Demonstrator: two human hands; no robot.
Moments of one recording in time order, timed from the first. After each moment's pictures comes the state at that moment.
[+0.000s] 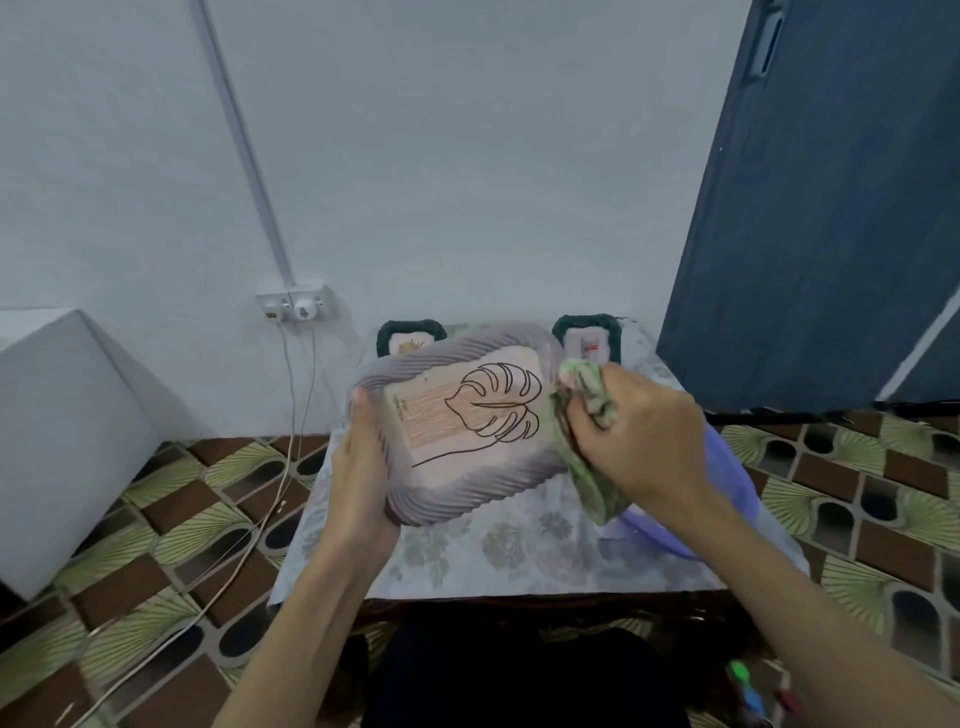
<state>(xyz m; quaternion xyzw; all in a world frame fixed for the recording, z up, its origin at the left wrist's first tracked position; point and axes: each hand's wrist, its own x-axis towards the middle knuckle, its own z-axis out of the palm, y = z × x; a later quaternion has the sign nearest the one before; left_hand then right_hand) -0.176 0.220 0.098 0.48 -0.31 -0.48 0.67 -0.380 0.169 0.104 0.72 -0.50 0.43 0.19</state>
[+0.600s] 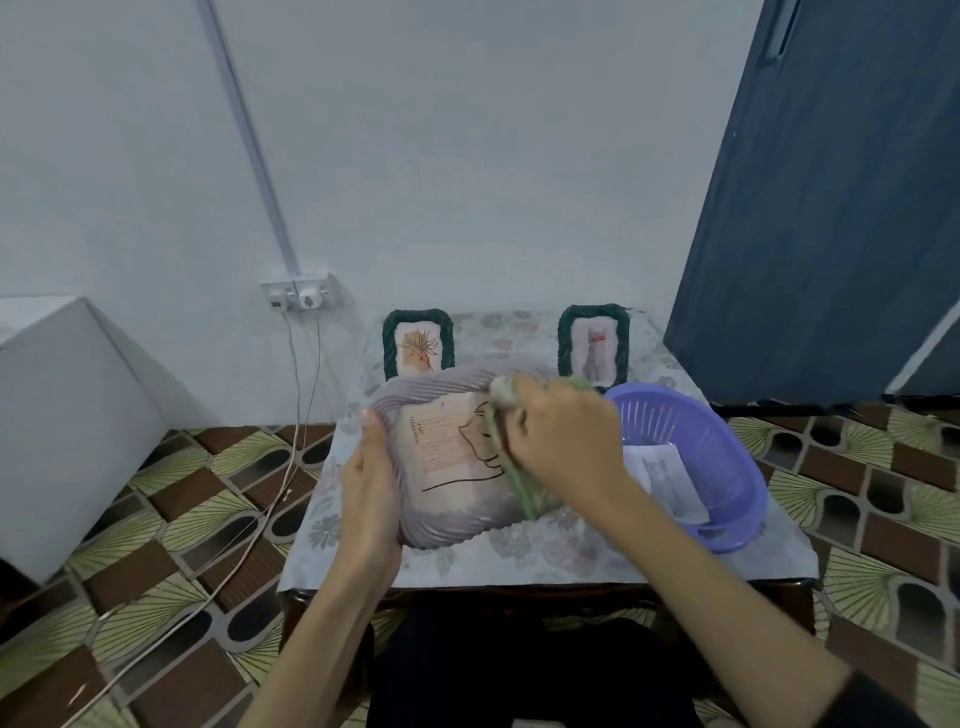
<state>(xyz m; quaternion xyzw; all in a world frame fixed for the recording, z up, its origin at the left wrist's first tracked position) -0.178 0.226 0.075 0.53 -0.31 -0.41 0.67 -0.318 0.170 0.090 0.76 -0.52 0.33 0.22</state>
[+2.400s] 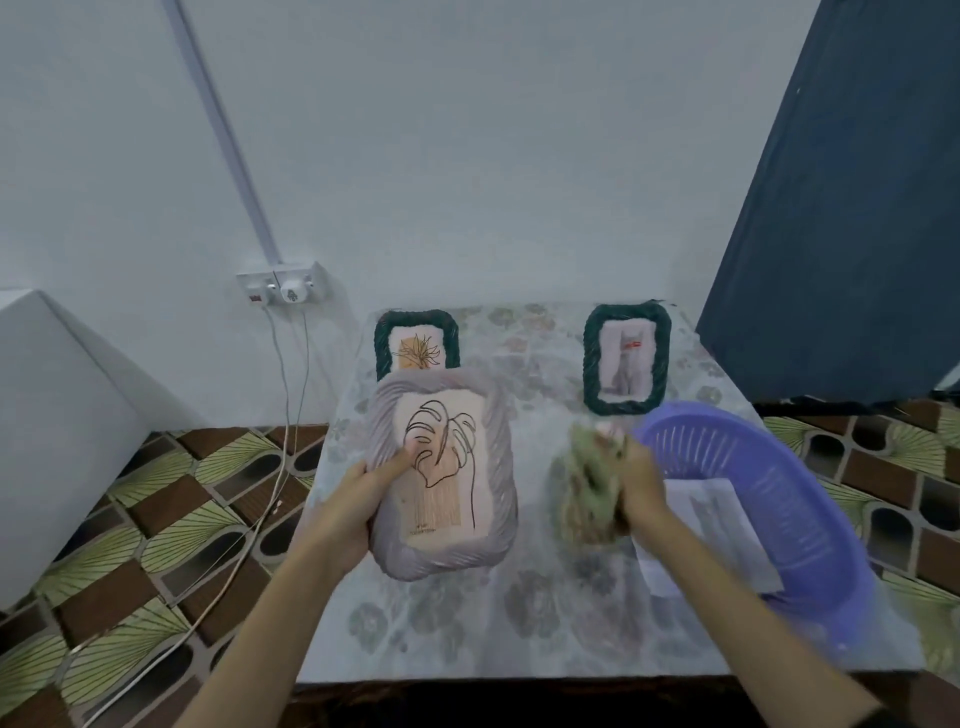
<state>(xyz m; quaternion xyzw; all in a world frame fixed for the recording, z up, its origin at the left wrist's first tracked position) -0.094 0.092 -0.001 0.56 -0.29 -0.59 0.50 -0.344 0.046 -0.003 0.47 -0.66 0.38 -0.45</state>
